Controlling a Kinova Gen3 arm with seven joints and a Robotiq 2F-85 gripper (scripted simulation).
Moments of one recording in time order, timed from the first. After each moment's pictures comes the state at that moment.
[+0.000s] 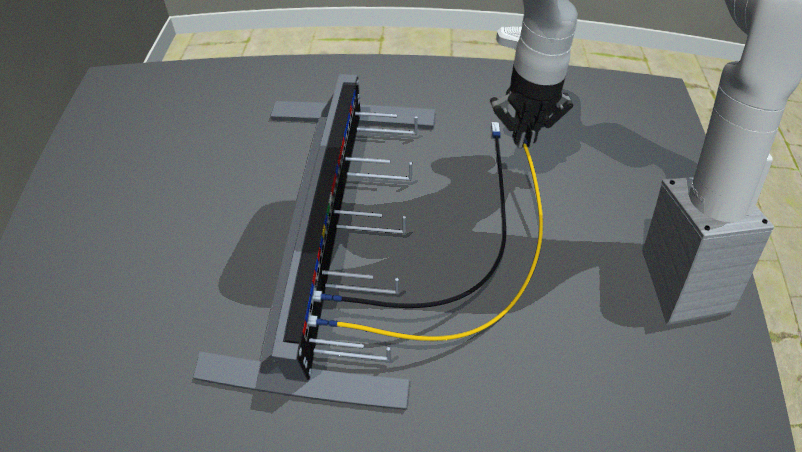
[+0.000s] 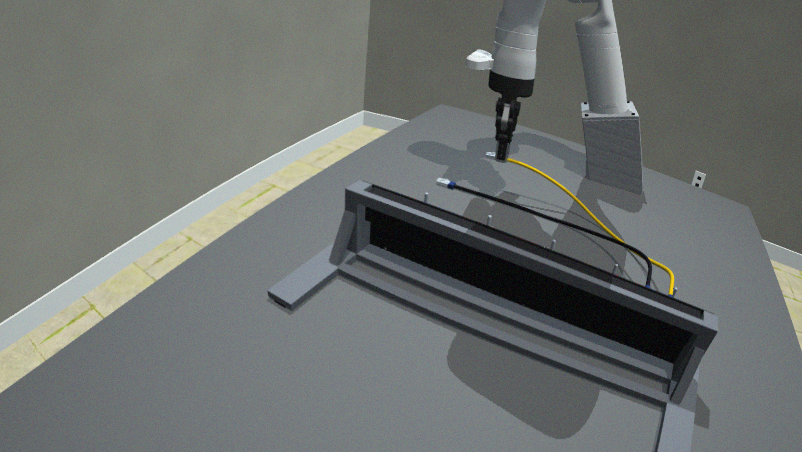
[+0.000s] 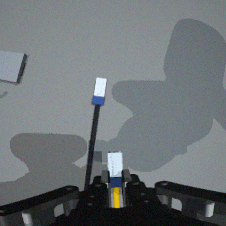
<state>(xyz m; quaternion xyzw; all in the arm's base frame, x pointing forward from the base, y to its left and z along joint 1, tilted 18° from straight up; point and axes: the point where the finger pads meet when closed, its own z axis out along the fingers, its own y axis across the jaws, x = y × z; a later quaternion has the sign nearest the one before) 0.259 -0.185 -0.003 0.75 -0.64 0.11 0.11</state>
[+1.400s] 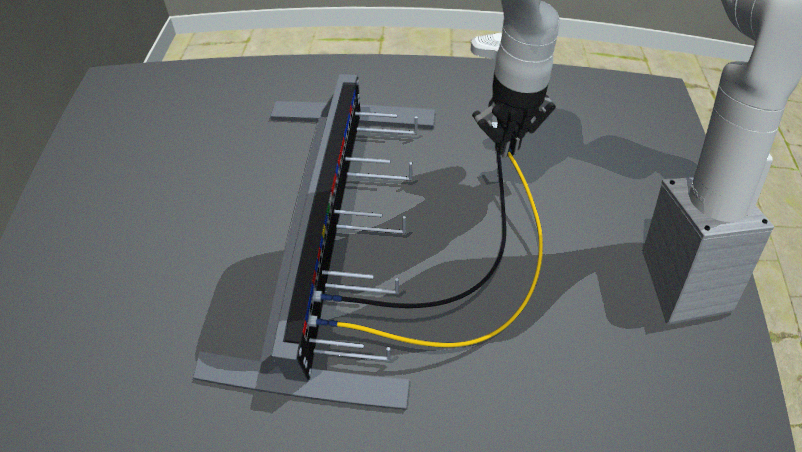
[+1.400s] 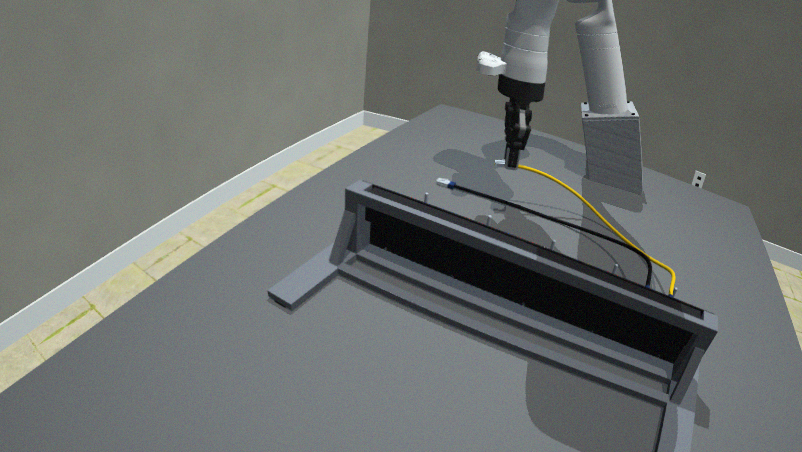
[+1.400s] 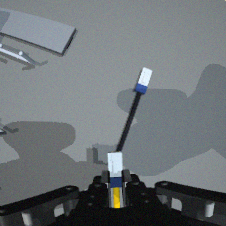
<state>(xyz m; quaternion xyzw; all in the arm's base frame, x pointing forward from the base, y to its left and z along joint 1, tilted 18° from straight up) 0.290 -0.161 -0.004 0.81 -0.56 0.10 0.12</state>
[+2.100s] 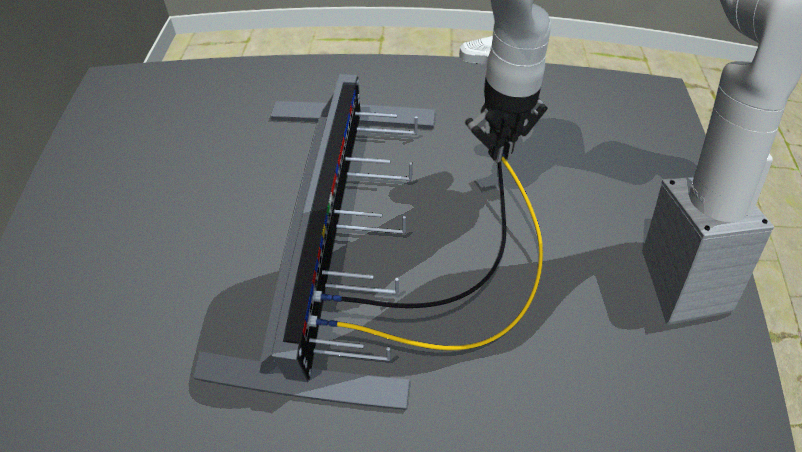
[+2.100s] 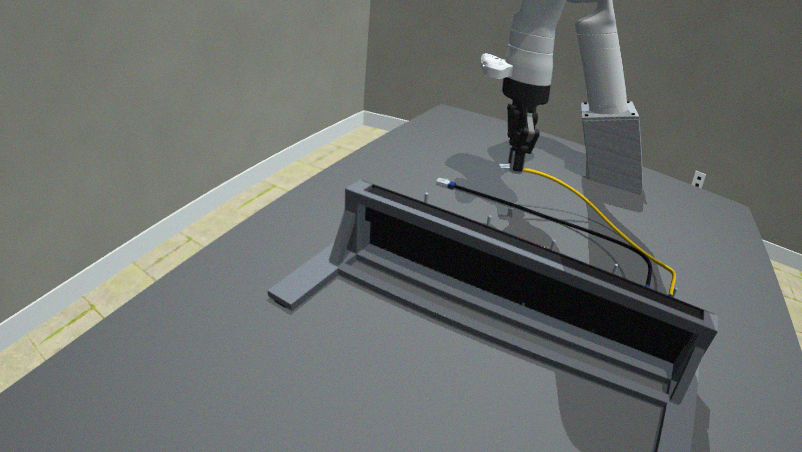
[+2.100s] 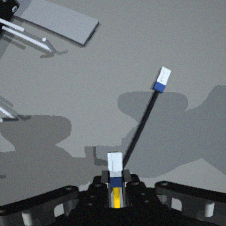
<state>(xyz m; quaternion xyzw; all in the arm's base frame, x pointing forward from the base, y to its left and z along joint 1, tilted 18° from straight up) 0.303 -0.150 -0.006 0.83 -0.53 0.09 0.12</state>
